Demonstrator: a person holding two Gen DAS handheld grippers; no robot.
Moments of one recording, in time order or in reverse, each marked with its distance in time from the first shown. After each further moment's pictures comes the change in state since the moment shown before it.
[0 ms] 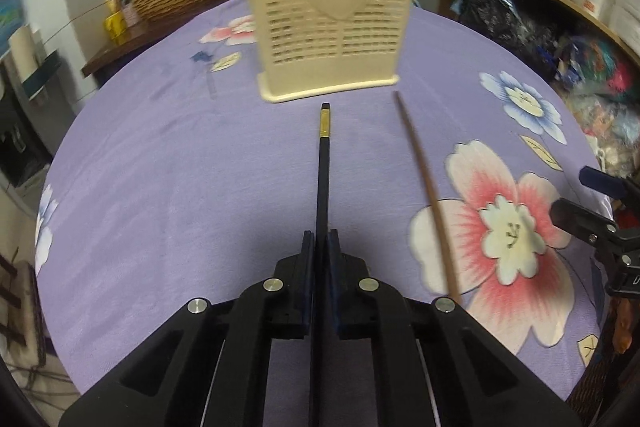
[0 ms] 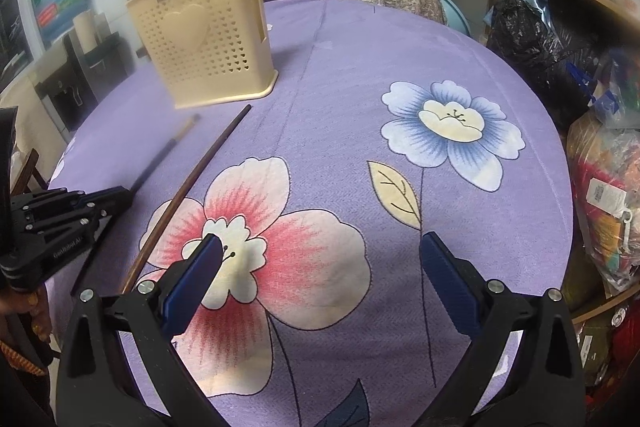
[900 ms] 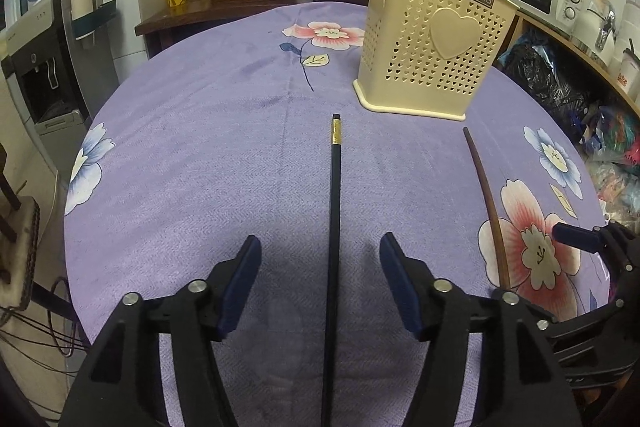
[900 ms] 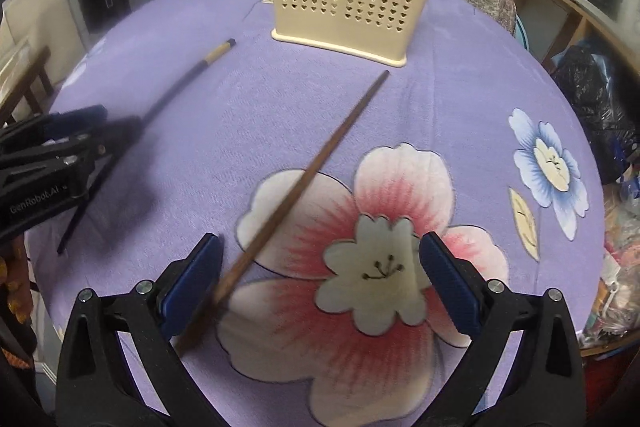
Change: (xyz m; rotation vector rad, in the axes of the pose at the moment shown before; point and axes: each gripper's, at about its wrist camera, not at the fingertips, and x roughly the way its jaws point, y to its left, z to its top) left arm -0.023 0.057 -0.020 -0.197 -0.063 0.026; right arm 0.031 0.106 0.001 -0.287 0.173 -0.046
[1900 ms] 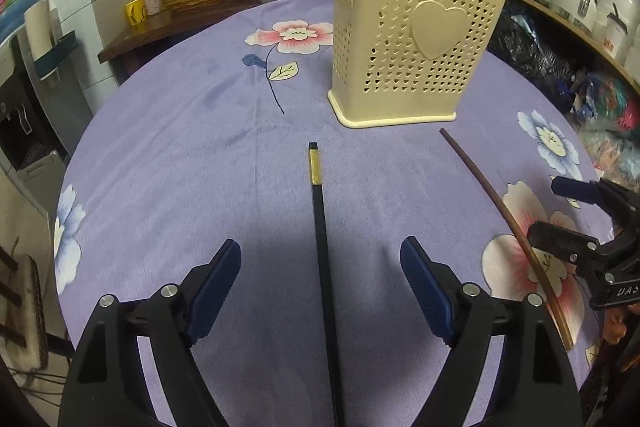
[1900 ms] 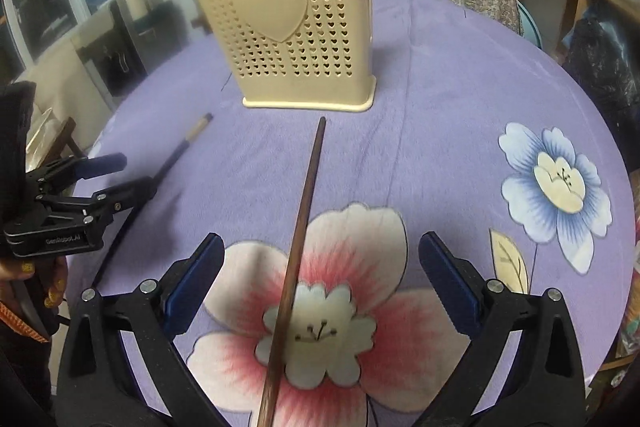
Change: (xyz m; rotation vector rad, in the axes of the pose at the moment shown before) left arm 0.027 -0.013 0.039 0.152 0.053 -0.030; right arm 0.006 -0.055 0.034 0.142 -0.127 0.192
